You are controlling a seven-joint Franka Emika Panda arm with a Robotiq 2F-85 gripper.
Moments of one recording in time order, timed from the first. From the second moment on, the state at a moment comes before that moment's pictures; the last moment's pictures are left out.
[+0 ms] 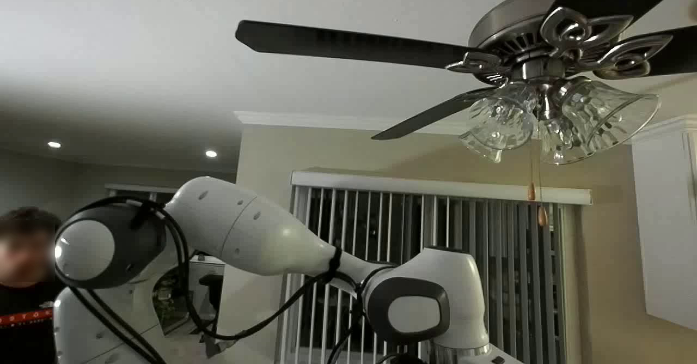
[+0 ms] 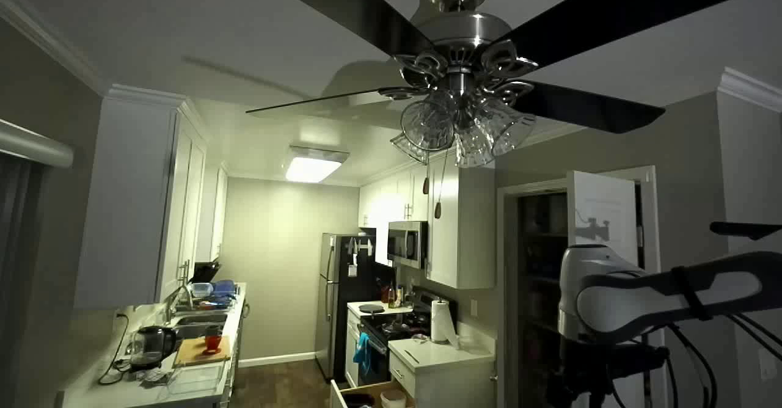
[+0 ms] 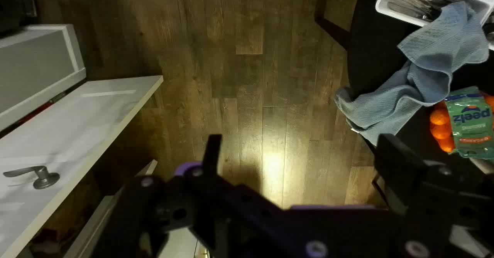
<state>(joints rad) -0.12 -0.49 -0.02 -2.45 -0.06 2.07 0.15</state>
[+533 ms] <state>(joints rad) -0.12 -0.50 -0.02 -2.45 -0.06 2.07 0.15</state>
